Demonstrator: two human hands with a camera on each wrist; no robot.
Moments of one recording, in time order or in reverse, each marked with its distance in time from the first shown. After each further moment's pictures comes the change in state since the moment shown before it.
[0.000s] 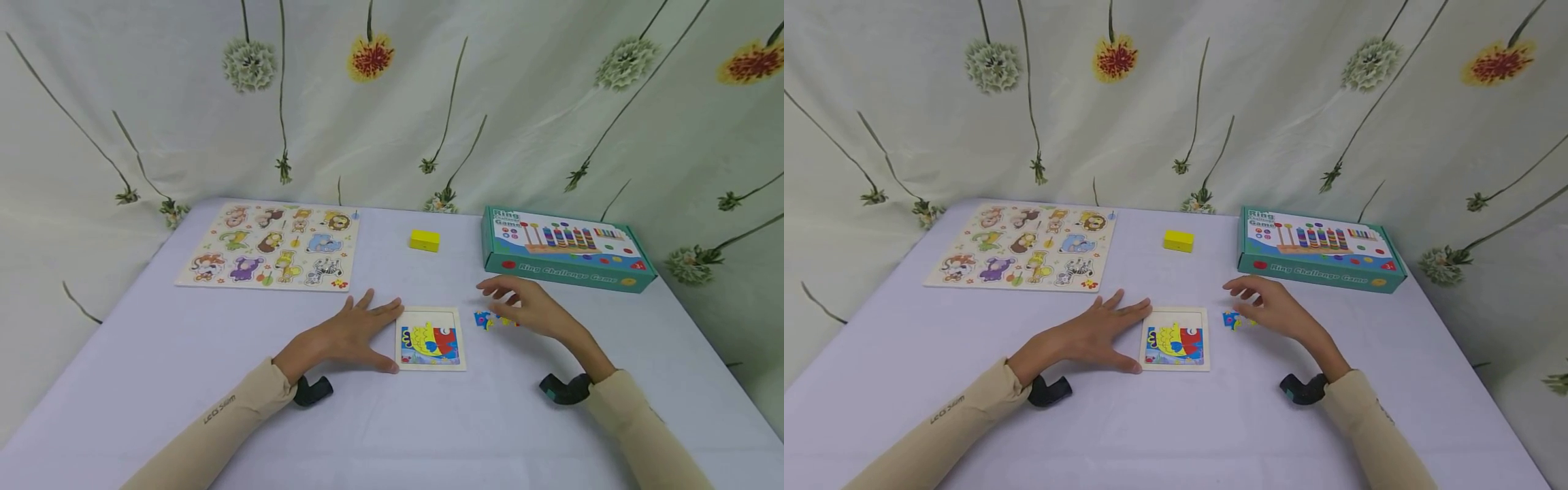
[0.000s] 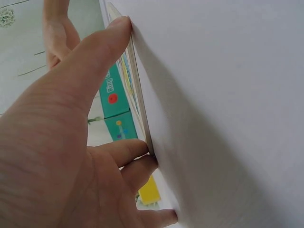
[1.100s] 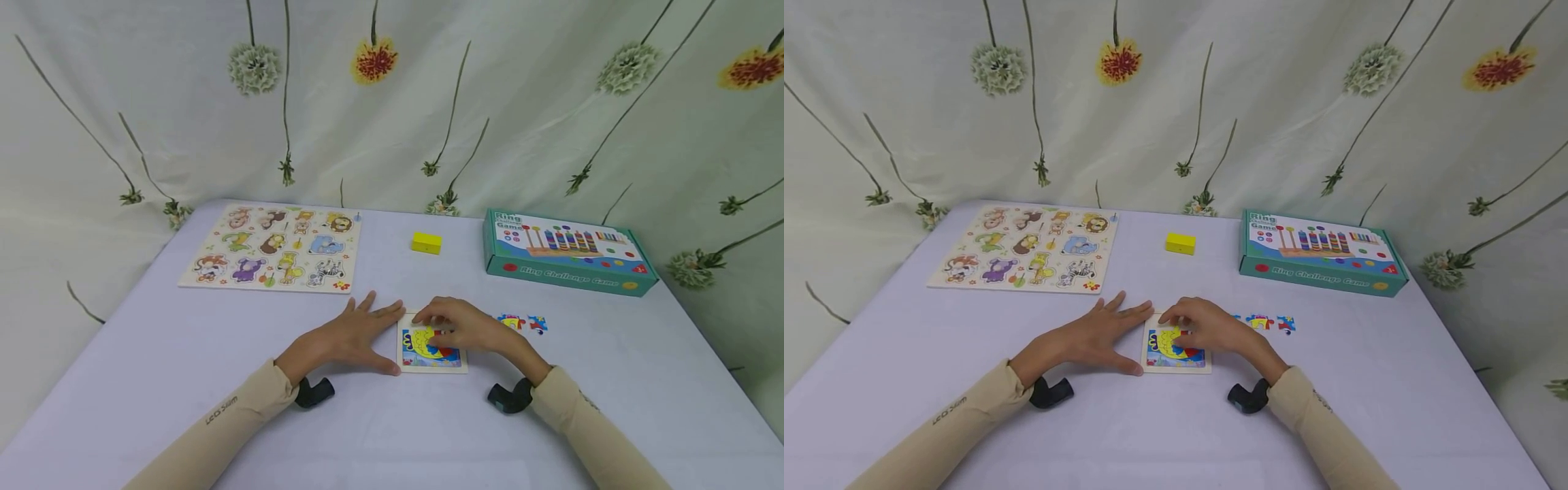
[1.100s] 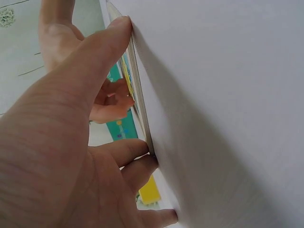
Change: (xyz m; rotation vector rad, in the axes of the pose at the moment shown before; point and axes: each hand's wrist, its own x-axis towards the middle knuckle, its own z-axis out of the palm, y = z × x) left_hand -0.001 0.001 -0.002 0.035 -0.005 -0.012; right_hand 0.041 -0.046 0.068 0.003 -0.291 -0.098
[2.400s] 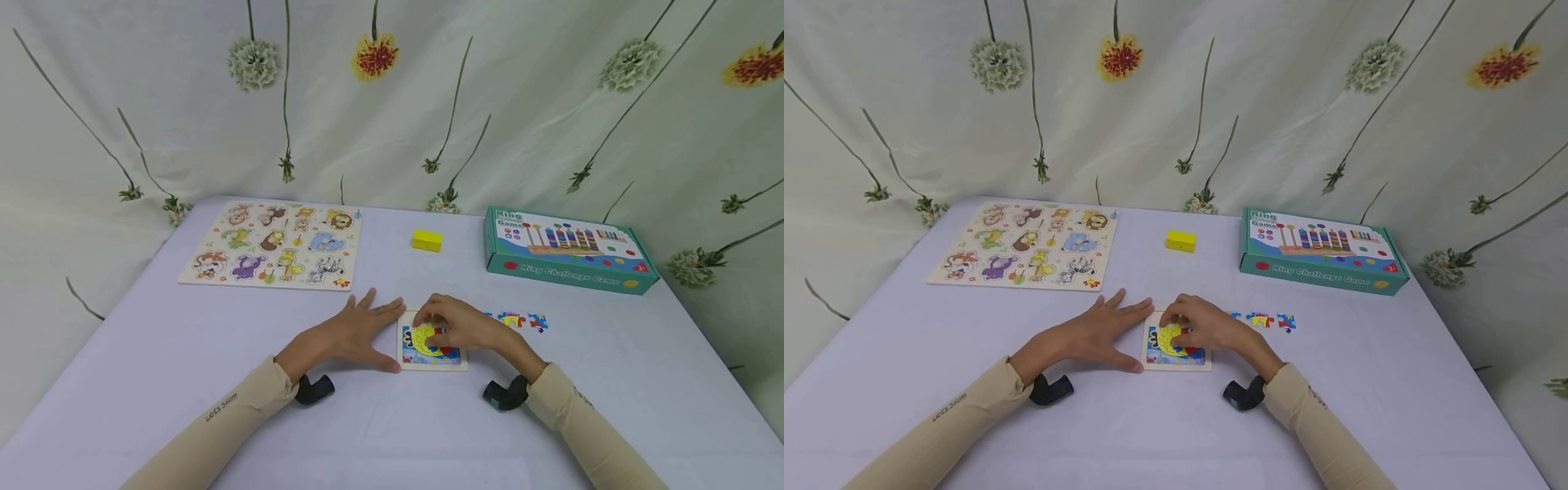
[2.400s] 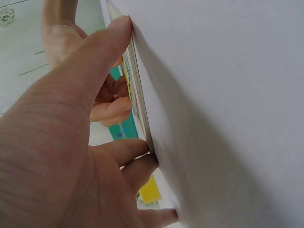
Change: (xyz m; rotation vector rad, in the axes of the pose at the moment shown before) left_hand 0.001 0.000 0.000 0.006 -0.011 -0.006; right_hand 0.007 0.000 0.004 -0.046 -0.019 0.027
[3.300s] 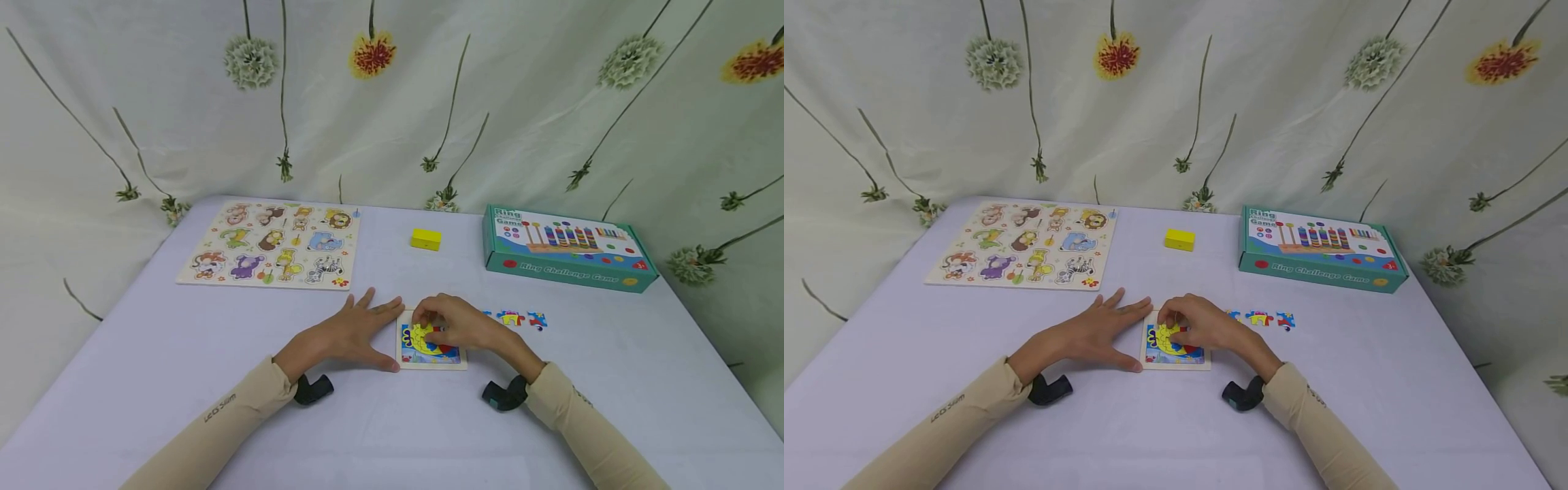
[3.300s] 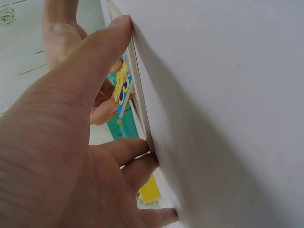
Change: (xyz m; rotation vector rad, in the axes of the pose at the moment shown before) left_hand 0.000 0.001 -0.001 -0.022 0.015 0.012; right_hand 0.000 -0.003 0.001 0.059 0.037 -0.036
